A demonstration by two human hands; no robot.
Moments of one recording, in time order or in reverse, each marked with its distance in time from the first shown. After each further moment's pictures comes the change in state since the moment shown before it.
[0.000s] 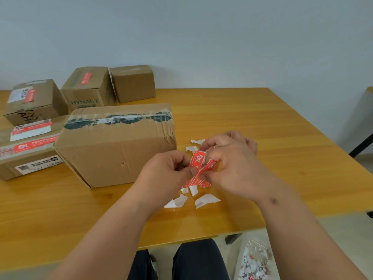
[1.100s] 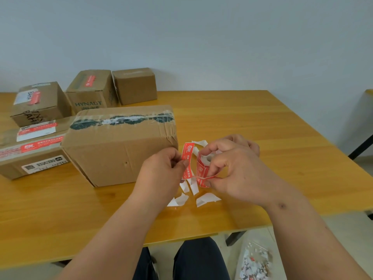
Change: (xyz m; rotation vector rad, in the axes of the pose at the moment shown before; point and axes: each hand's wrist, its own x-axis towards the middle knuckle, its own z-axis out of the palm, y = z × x) left_hand 0.001 -0.005 0.004 0.127 0.245 -0.021; right_hand -0.013 0.001 -0.005 0.076 0.032 -0.061
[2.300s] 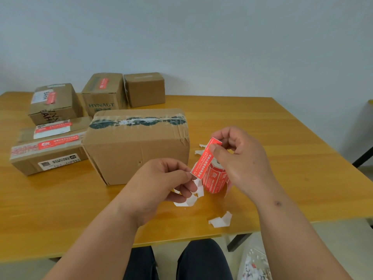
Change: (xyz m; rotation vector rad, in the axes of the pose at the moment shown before) left_hand -0.024 0.000 -0.044 -0.488 -0.330 -0.175; right_hand 0.013 -0.041 -0.003 0.530 0.270 0.238
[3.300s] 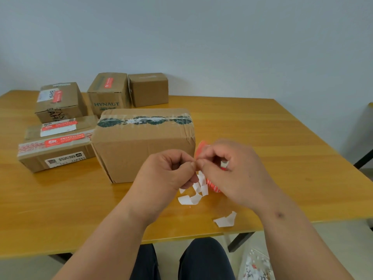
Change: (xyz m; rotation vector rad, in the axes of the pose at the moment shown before) left_hand -0.008 -0.001 0.002 0.060 0.121 0.323; right_hand -0.017 -0.015 0.008 -0.204 -0.166 -0.187
